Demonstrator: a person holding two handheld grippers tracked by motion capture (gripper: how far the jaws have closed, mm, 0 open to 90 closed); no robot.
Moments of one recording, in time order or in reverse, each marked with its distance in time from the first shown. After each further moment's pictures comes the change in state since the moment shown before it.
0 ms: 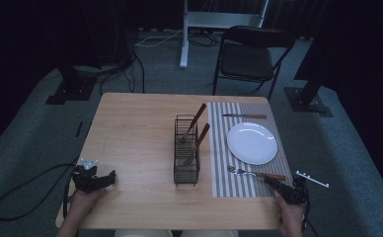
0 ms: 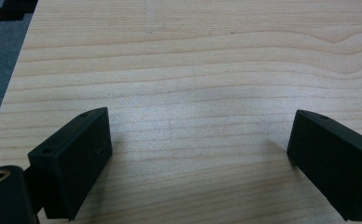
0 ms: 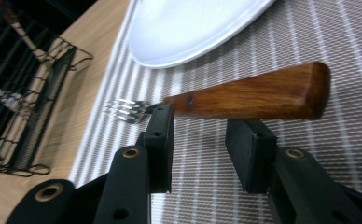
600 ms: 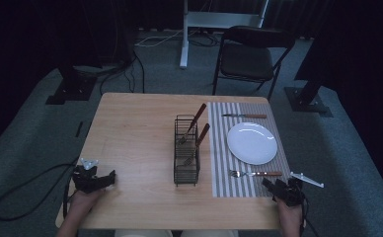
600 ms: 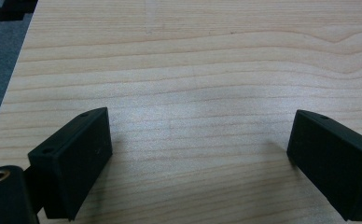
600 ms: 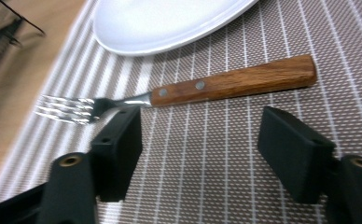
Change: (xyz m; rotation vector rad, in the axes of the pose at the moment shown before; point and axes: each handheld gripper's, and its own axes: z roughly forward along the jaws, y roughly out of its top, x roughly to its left) left arm 0.000 0.000 0.000 0.000 0.000 -0.001; right arm 0.013 -0.007 0.003 -0.003 -0.199 -0.183
